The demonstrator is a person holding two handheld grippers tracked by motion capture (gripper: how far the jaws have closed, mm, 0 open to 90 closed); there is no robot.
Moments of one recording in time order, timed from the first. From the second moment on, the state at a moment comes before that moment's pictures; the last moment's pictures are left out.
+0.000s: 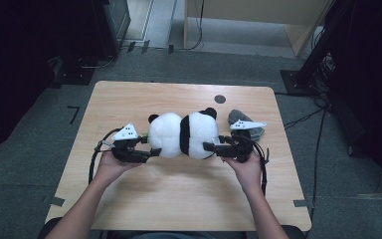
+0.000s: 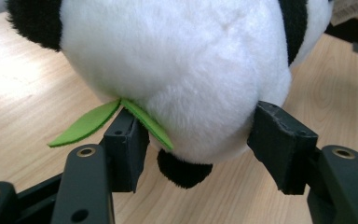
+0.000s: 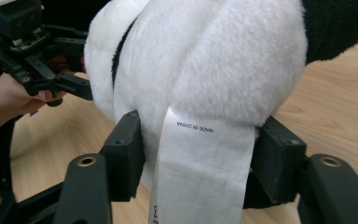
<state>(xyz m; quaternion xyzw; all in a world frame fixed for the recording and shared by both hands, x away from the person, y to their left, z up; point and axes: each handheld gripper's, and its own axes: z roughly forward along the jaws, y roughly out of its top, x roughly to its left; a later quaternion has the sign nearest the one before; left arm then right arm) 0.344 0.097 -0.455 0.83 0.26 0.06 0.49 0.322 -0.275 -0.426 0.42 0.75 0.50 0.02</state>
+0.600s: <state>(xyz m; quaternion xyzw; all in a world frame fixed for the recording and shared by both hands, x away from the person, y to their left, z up) 0.350 0.103 -0.448 0.80 0.31 0.02 0.52 0.321 -0.255 -0.432 0.38 0.81 0.45 0.05</state>
